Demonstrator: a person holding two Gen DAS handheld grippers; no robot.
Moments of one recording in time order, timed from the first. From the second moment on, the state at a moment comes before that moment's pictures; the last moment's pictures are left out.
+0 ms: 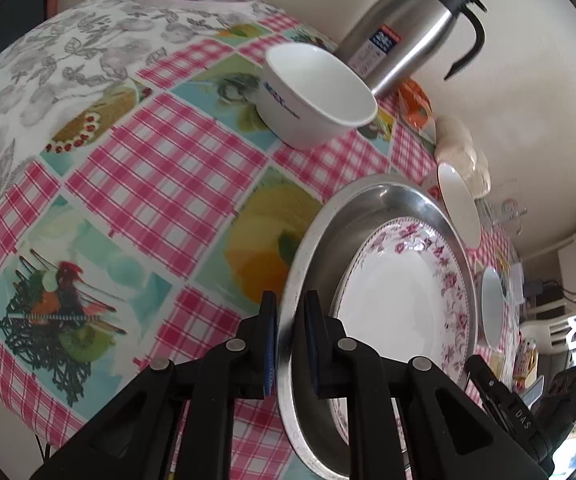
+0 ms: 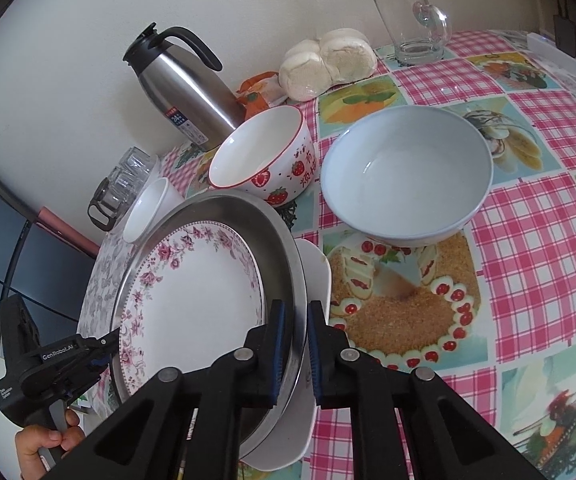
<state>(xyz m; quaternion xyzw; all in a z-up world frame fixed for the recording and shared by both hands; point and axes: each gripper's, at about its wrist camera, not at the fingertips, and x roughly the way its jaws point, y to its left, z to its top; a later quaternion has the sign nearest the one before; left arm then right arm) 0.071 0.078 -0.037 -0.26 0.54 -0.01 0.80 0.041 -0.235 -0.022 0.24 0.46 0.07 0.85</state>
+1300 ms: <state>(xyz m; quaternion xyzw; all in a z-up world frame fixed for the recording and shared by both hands) 0.059 0.066 -0.042 -0.29 0.58 -0.02 0.77 0.028 -0.255 -0.021 0.25 0.47 0.05 0.84</state>
